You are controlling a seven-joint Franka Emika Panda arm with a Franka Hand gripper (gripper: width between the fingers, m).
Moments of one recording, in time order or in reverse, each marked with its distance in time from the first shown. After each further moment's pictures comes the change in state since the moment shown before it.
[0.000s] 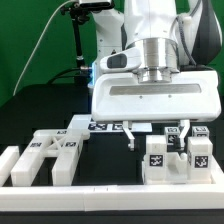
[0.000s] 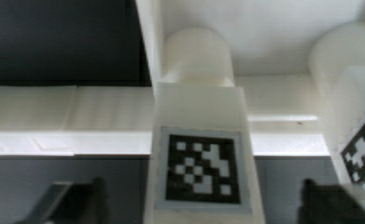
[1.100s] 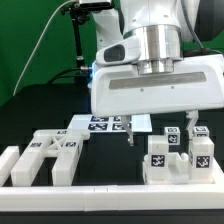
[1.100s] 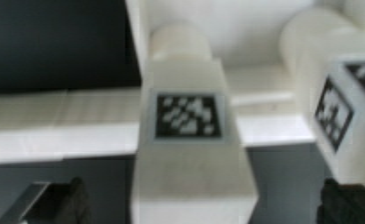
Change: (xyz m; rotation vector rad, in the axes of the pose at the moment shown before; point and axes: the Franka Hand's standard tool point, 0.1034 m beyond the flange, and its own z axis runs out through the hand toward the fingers) arm 0.013 -0.006 -0.007 0.066 -0.257 0.062
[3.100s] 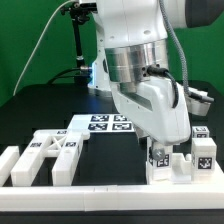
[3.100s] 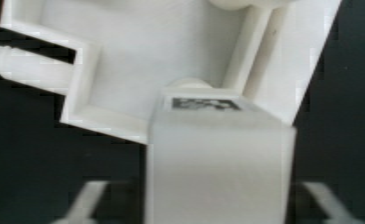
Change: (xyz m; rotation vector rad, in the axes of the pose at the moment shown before) arm 0.003 0.017 0.012 -0.102 -0.259 1.196
